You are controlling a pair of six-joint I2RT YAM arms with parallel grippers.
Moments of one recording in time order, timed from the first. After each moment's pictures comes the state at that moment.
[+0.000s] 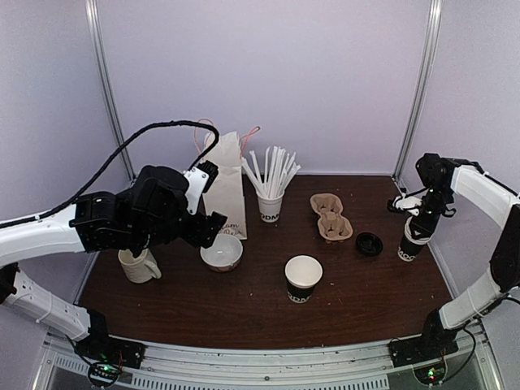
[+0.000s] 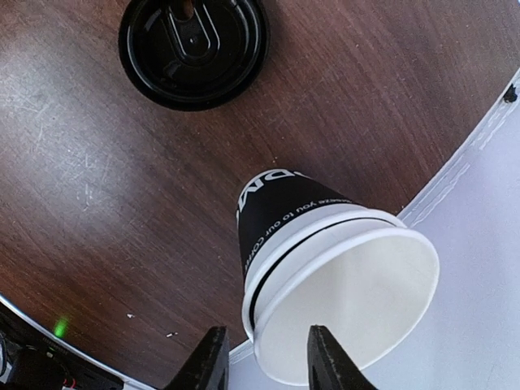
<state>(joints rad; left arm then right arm) -1.13 1.21 1.13 -0.49 -0.56 -0.20 -0.01 1.43 1.20 -1.10 0.12 -0.88</state>
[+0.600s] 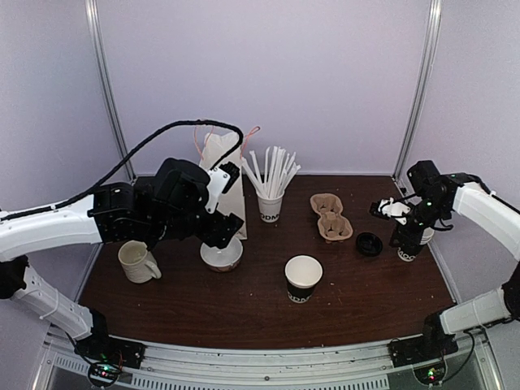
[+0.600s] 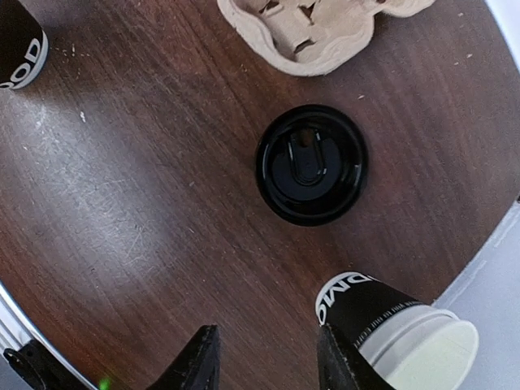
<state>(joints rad) -1.13 1.34 1.24 -0.53 -0.46 -0.18 0.16 1.22 1.06 -1.00 -0.10 -0.81</state>
